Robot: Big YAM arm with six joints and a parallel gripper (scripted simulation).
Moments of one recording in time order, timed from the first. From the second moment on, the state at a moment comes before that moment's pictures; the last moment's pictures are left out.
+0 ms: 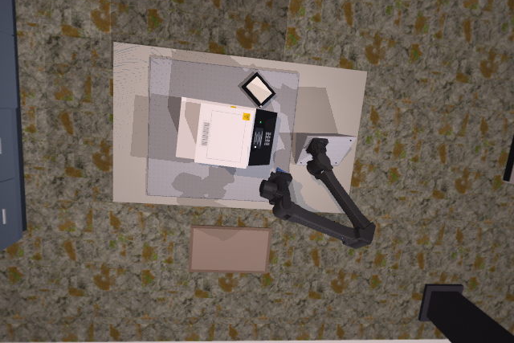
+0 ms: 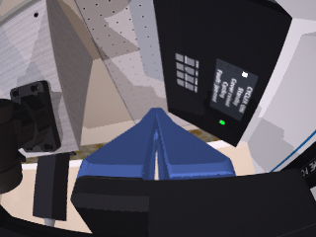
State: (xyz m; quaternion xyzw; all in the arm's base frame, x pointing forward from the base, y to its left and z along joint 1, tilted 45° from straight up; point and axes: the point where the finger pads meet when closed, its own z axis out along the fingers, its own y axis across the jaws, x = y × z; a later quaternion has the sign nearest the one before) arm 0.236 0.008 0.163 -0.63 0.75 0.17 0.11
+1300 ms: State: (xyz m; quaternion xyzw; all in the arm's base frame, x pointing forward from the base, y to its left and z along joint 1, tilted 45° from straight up) arm 0.196 -0.099 0.118 -0.16 0.93 0.33 0.00
